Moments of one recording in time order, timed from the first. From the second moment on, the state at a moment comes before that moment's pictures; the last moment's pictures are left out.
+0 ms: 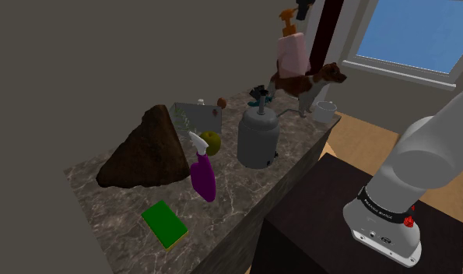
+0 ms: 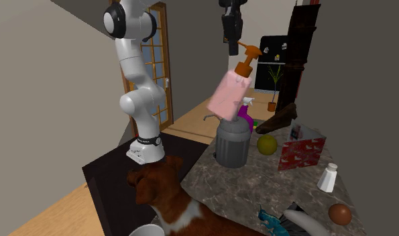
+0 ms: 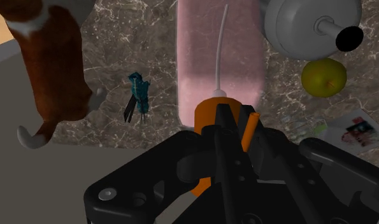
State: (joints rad) arm -0.03 -0.26 -0.14 -1.62 -0.03 1.45 -0.21
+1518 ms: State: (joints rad) arm 0.14 -0.30 0.23 -1.62 0.03 1.42 0.33
